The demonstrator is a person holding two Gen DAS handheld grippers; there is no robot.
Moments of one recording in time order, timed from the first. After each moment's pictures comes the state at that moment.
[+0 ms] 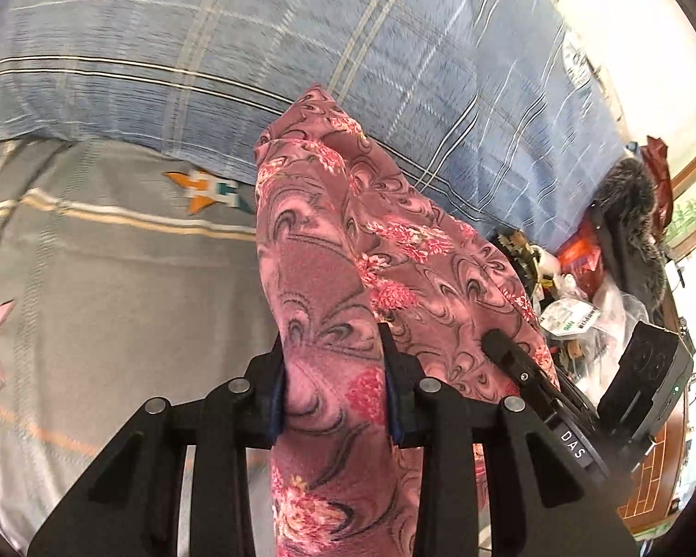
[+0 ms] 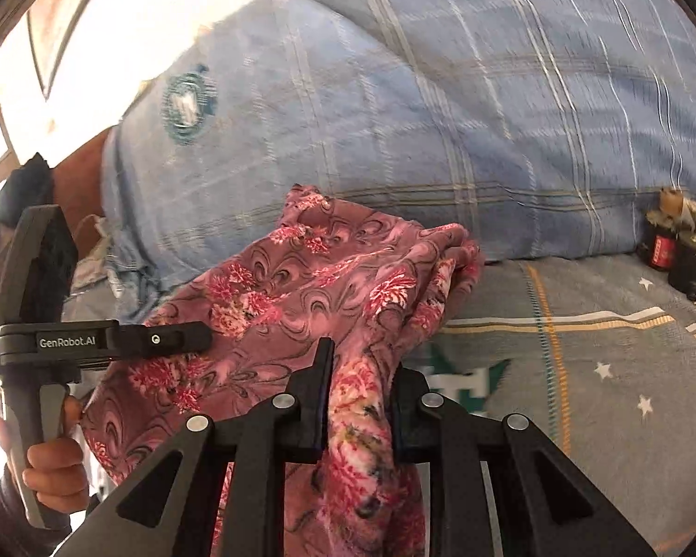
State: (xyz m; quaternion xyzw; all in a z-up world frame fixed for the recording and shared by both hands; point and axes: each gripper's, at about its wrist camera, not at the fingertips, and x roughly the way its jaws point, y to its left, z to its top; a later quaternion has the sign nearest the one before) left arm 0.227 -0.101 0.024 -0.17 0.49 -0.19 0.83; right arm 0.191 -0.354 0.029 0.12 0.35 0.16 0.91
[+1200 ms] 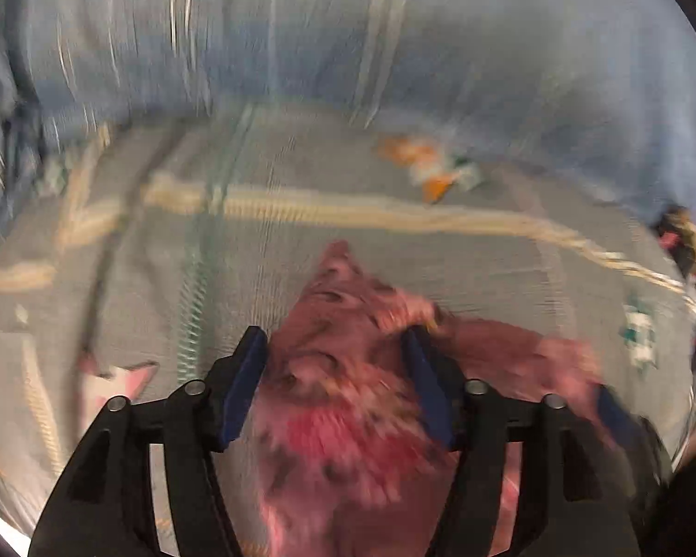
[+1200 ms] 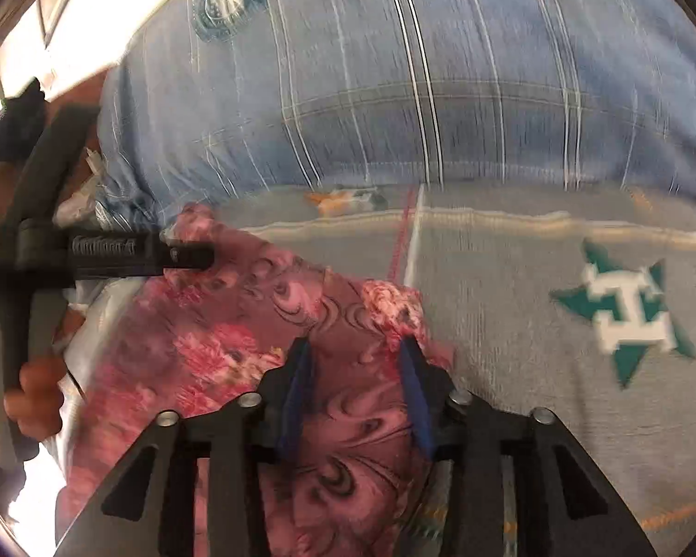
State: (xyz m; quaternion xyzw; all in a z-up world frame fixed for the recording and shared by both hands) left arm 0.325 -0.029 -0.085 -0.06 0.57 -0.03 0.82; right arm 0.205 -0.247 -0.069 0.08 0.37 0.16 0.91
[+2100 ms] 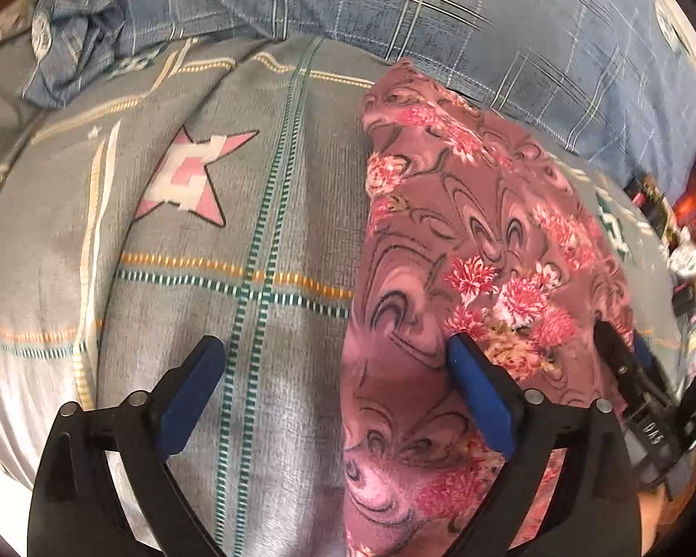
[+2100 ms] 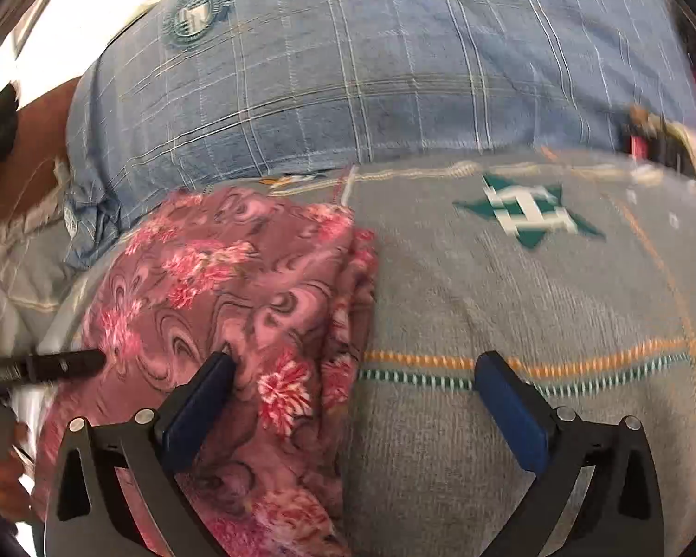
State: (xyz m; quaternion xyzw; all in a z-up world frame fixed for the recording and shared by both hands) left arm 0.161 0.039 -0.079 -0.10 0.54 -0.05 0.83; right arm 0.136 -0.255 -0.077 0.08 0.39 0.05 0.92
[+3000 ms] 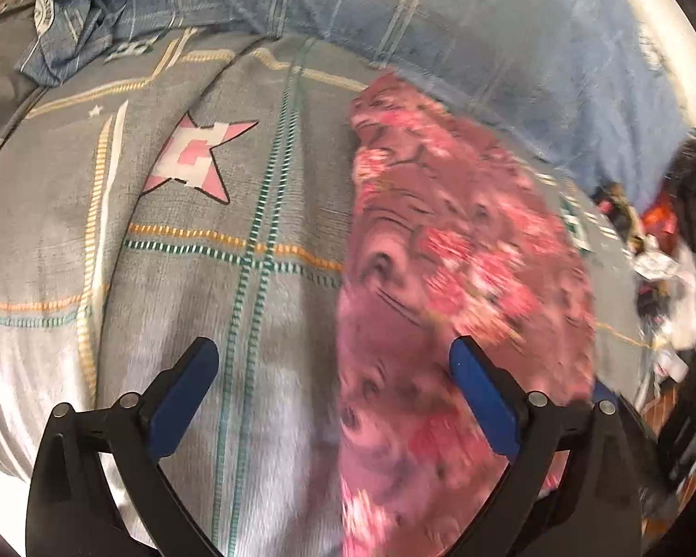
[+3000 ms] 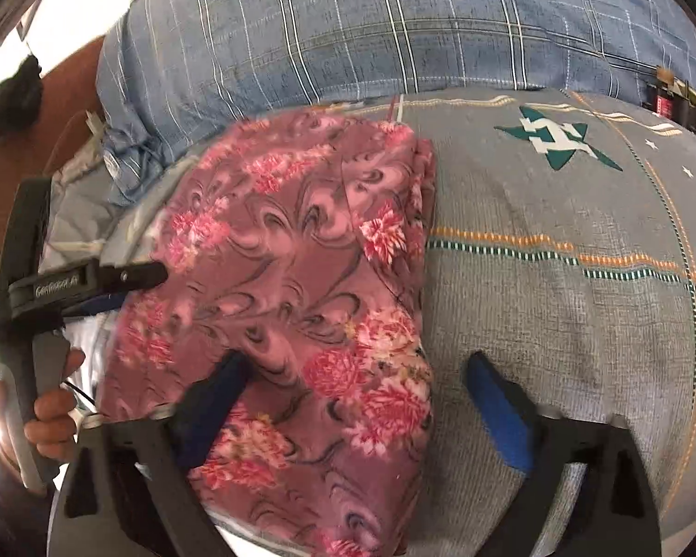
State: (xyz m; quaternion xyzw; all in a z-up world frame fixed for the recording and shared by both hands) left arm 0.136 0.055 -0.065 -0.12 0.53 -0.10 0.83; right arm 0.079 -0.240 -0.057 0.12 0.44 0.14 0.88
